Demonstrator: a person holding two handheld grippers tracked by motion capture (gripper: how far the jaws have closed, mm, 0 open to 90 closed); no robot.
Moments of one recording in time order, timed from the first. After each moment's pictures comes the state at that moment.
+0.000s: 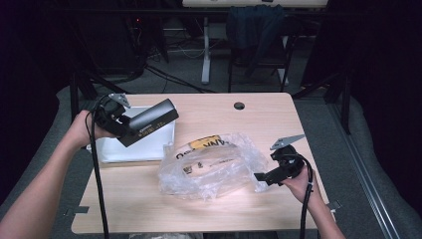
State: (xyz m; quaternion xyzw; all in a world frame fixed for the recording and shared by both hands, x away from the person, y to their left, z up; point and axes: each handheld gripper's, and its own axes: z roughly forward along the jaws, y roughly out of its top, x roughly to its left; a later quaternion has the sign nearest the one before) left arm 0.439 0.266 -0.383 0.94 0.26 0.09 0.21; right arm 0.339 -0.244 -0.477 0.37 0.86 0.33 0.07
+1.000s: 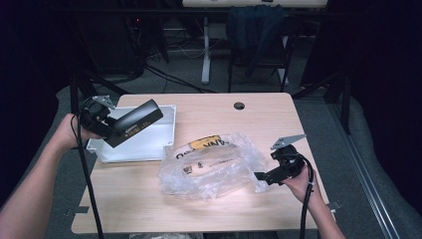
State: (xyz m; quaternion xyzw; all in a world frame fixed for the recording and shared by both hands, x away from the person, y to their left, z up) left arm 0.448 0.313 -0.405 0.93 0.29 0.10 0.21; right arm 0.339 -0.245 -0.476 0.37 0.86 0.34 0.07
